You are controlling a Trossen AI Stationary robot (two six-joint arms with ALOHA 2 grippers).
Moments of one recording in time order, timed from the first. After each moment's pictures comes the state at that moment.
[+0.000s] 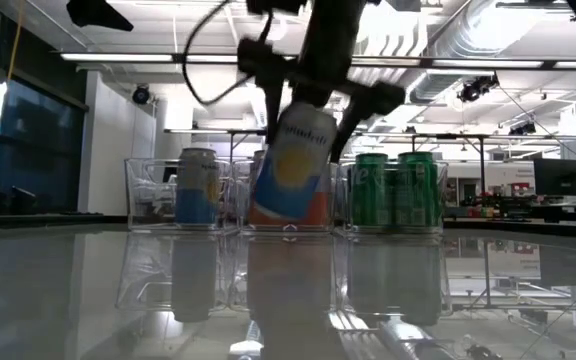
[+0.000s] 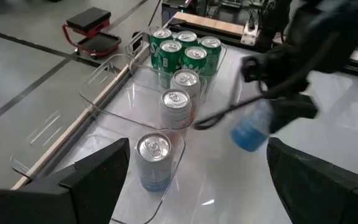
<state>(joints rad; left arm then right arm) 0.40 0.65 1.08 -0.92 0.04 -0.01 0.06 2.04 1.77 -1.01 -0.06 1.48</state>
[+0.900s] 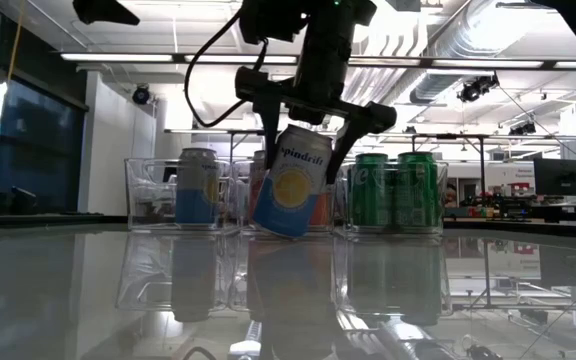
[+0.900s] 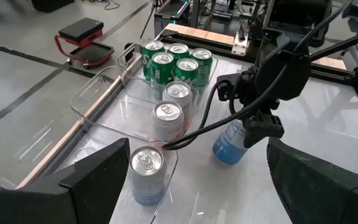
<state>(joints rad) 0.40 0.67 1.08 -0.87 0.07 0.00 -0.01 2.09 1.77 -1.00 -0.03 1.44</state>
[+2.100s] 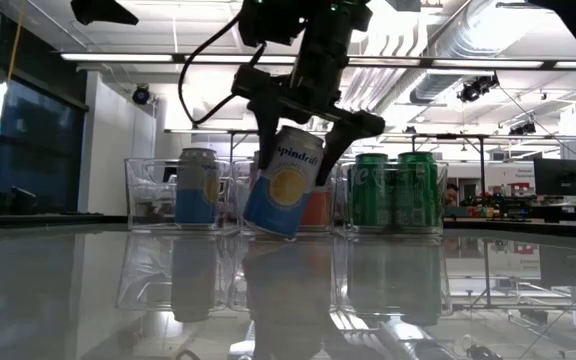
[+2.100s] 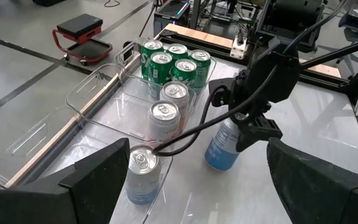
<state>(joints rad) 0.40 0.66 1.08 -0.87 0.08 -0.05 -0.03 2.10 1.77 -0.96 -0.03 1.22</state>
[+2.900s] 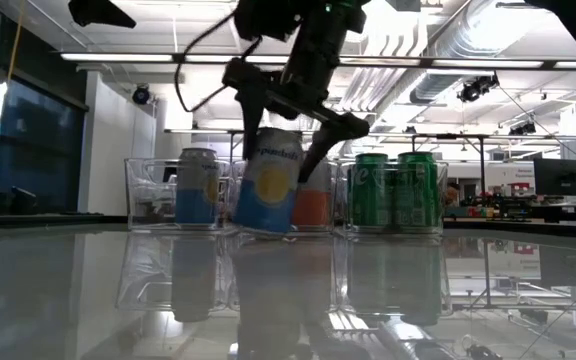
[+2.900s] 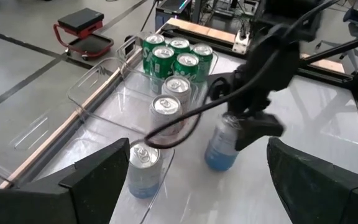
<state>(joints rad) 0.40 0.66 1.08 -0.89 0.07 -0.05 -0.03 2.09 1.78 -0.89 -0.03 1.17</state>
